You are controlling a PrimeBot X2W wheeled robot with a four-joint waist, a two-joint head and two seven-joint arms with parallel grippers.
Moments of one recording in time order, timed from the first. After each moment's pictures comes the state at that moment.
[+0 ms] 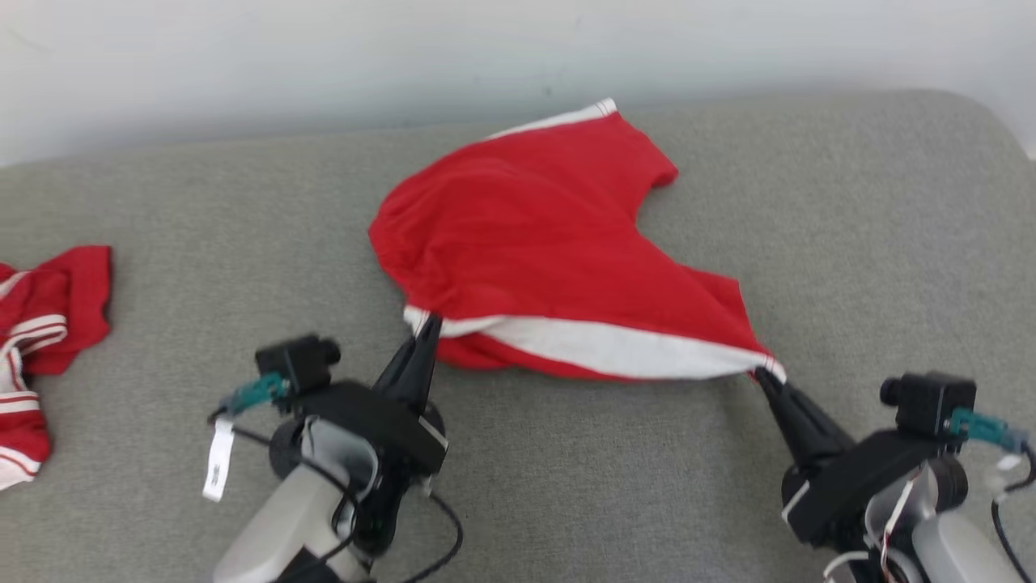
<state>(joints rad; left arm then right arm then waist) -0.62 0.04 -0.64 0.74 -0.91 -0.12 -0.20 -0.16 -0.24 0.17 0.15 0.70 0.09 0.11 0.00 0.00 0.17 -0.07</state>
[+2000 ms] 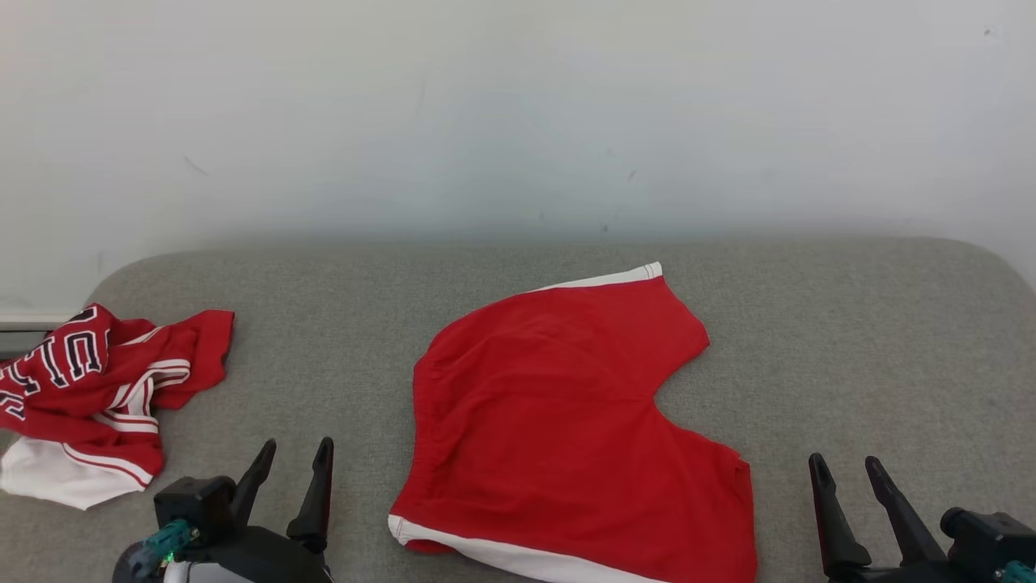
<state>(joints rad) -0.26 0.32 -0.60 0.45 -0.66 0.11 -0.25 0.14 -0.23 0.13 0.04 0.57 -0.08 -0.16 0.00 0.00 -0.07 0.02</state>
